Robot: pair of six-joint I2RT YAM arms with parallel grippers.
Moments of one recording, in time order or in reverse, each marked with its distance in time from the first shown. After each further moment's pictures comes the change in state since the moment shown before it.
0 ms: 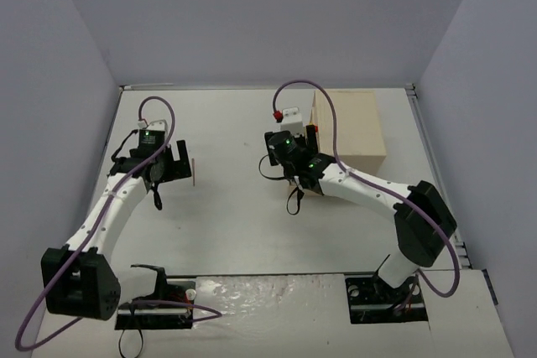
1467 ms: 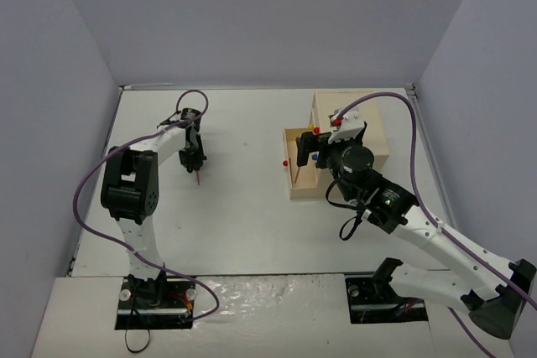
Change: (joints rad) left arm -0.065 0.765 0.424 0.002 0.042 -0.127; right arm 0.001 -0.646 -0.200 0.082 -0.188 -0.133
